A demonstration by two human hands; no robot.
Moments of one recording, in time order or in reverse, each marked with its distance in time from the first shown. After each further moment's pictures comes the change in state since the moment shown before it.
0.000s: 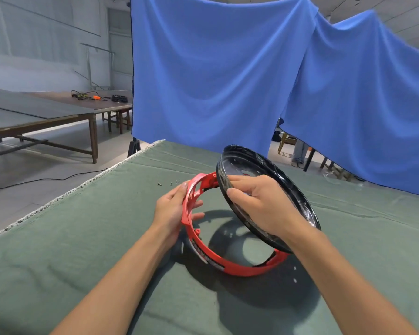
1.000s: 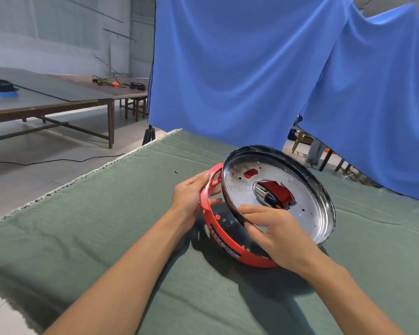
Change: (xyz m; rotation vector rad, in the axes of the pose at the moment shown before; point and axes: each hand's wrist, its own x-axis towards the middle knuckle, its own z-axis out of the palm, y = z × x) left_hand -0.003 0.005 0.000 -0.052 -0.030 -0.046; right_hand -0.043 0.028 0.027 -0.201 -0.137 -0.008
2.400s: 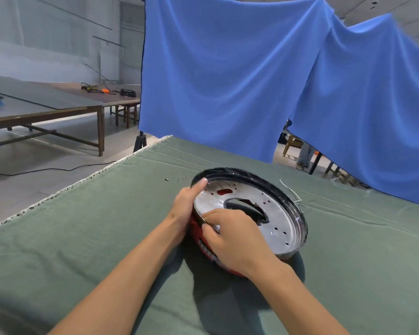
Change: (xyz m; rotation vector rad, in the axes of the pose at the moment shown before) left_hand 0.001 -0.004 -0.001 0.097 -0.105 -0.139; right_hand 0.026 -0.039 0.032 -0.110 0.035 0.044
